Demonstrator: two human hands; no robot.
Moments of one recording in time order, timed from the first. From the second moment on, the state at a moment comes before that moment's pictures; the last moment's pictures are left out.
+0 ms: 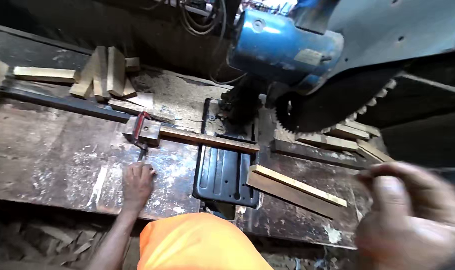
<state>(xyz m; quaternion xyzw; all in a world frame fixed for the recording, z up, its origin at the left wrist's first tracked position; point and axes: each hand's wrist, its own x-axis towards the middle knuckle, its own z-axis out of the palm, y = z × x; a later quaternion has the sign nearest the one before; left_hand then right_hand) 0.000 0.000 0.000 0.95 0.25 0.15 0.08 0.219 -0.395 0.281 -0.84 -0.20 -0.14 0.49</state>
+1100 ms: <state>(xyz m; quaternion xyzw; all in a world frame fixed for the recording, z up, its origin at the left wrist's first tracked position) 0.137 0.041 0.060 0.98 0.18 0.03 0.01 0.237 -0.414 0.191 -0.94 -0.12 0.01 0.32</state>
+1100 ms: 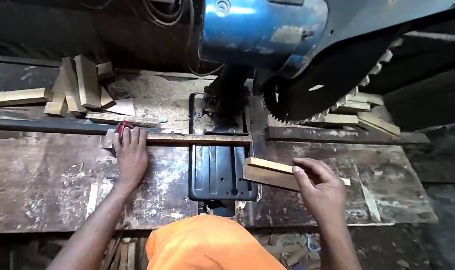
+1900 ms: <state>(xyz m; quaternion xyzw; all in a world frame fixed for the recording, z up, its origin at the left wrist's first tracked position) 0.022 0.034 0.065 0.87 0.45 0.04 0.21 0.224 -0.372 0.166 -0.91 -0.16 0.06 0.37</state>
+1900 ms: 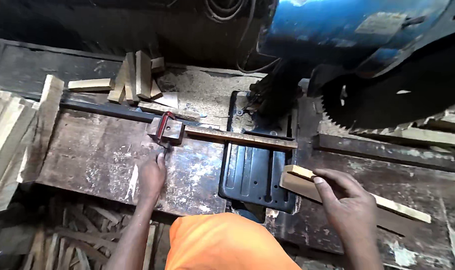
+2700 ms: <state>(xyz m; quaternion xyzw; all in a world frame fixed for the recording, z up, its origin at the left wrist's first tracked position) 0.096 0.082 0.082 0.78 0.59 0.09 0.19 0.239 -0.357 0.178 -0.90 -0.21 0.04 0.37</state>
